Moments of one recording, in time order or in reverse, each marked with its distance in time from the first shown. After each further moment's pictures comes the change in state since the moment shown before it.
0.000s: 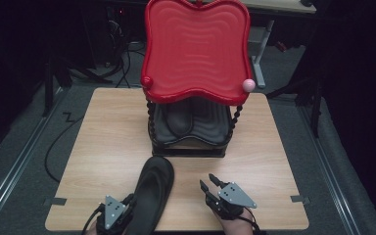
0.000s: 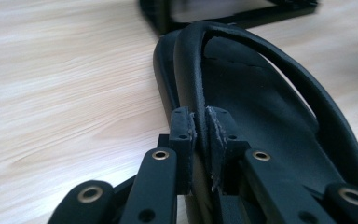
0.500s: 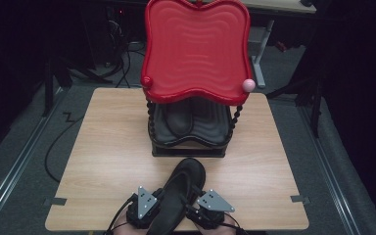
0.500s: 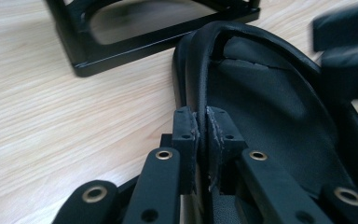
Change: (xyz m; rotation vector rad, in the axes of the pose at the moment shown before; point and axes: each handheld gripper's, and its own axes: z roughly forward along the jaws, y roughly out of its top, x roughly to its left) left arm -0.041 0.023 0.045 -0.014 -0.114 0.050; right arm 0.048 -0.009 0.017 0.114 0.100 0.045
